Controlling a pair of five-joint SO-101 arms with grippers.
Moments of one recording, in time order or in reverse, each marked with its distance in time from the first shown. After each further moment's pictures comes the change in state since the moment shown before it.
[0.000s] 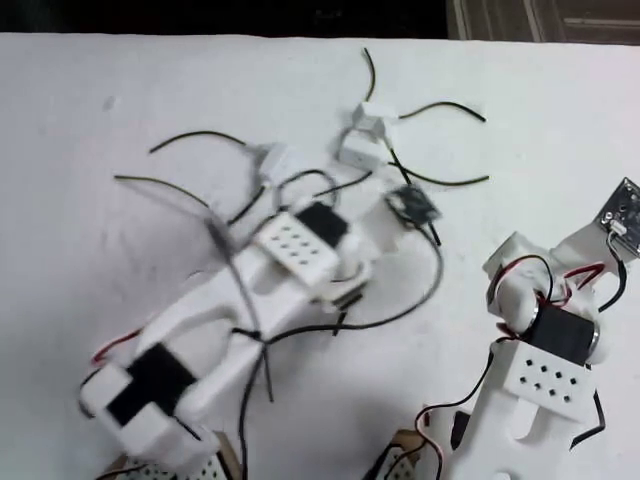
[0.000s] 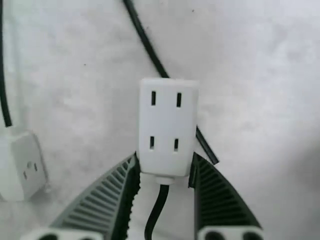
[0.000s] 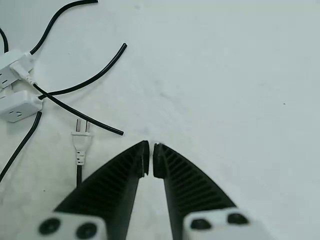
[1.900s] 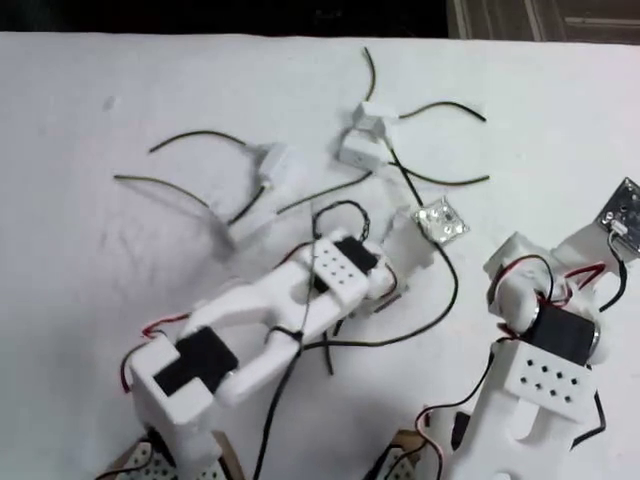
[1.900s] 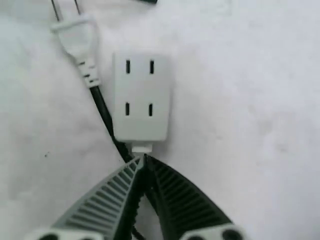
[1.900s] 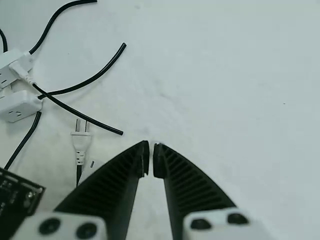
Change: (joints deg) left arm 6.6 12.8 2.5 -27.0 5.3; right arm 0.0 0.0 0.0 0.0 0.0
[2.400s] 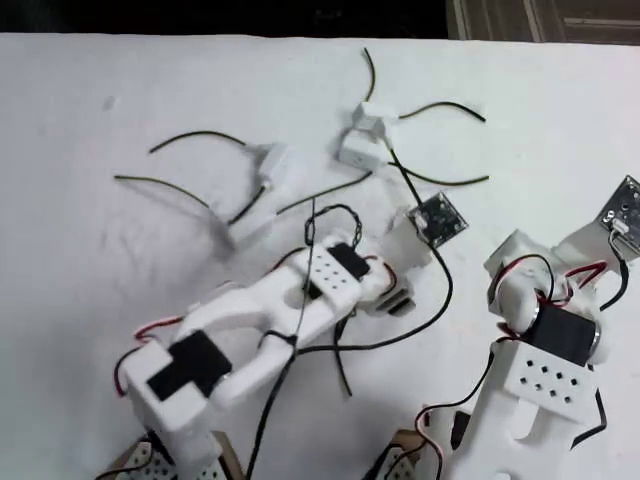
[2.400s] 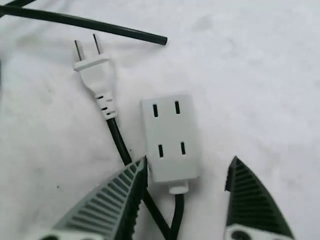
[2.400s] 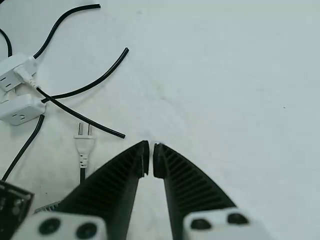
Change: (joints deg) left arm -0.2 -1.2 4.5 -10.5 -0.1; right arm 0.0 0.0 -0.8 0.0 0.0
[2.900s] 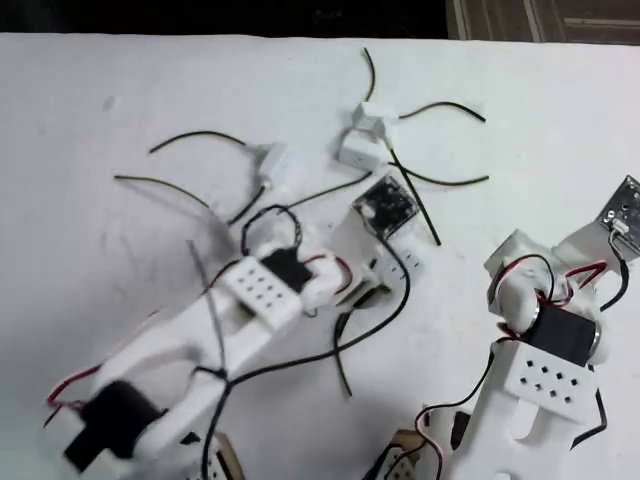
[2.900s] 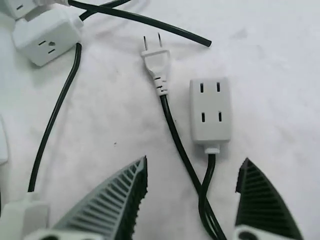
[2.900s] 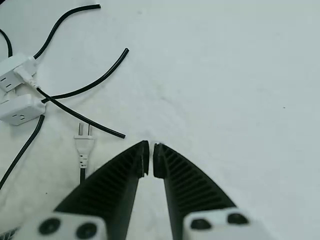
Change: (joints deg) left arm -5.7 -24.4 17.1 0.2 0.0; right arm 0.0 0.0 0.0 0.0 0.0
